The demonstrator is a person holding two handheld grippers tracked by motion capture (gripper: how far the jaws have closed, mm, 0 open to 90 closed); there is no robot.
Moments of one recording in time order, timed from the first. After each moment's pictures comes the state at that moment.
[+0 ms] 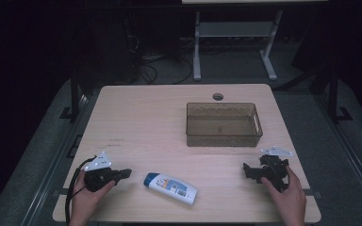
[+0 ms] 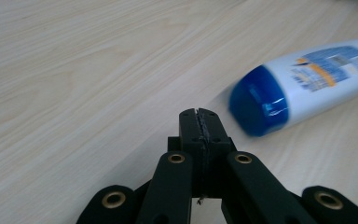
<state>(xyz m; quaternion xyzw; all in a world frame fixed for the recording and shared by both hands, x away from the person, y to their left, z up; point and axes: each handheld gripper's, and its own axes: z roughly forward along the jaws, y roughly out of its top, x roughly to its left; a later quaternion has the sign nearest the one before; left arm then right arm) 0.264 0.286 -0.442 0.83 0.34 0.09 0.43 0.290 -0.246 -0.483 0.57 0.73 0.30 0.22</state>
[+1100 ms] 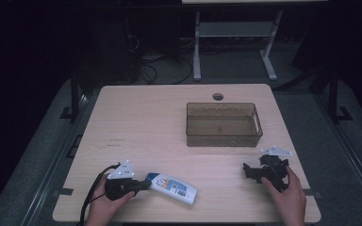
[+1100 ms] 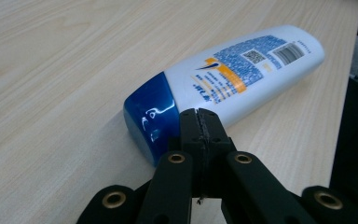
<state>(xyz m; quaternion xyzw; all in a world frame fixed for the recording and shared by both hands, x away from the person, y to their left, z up) 0.248 0.229 -0.448 0.87 0.28 0.05 0.41 0.290 -0.246 -0.483 0.57 0.73 0.30 0.22</state>
